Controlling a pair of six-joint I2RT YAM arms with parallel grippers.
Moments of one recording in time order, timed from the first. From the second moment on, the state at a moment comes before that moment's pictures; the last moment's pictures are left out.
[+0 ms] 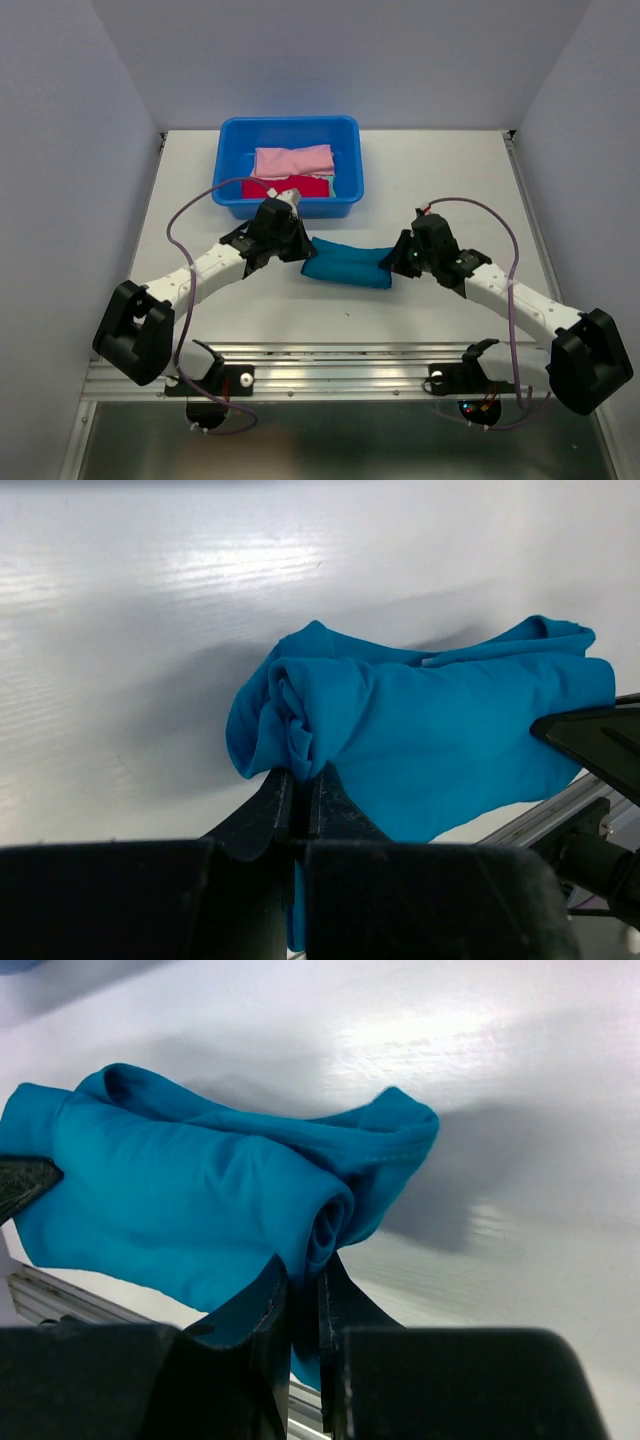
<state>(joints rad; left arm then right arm) -0.59 1.38 0.80 -0.16 0.15 -0.67 0.53 1.18 0.64 -0.23 -0.06 0.83</state>
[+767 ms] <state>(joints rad) -0.39 1.57 1.77 -0.61 -0.04 -0.45 0.53 1.62 1.61 -0.39 0.05 0.52</state>
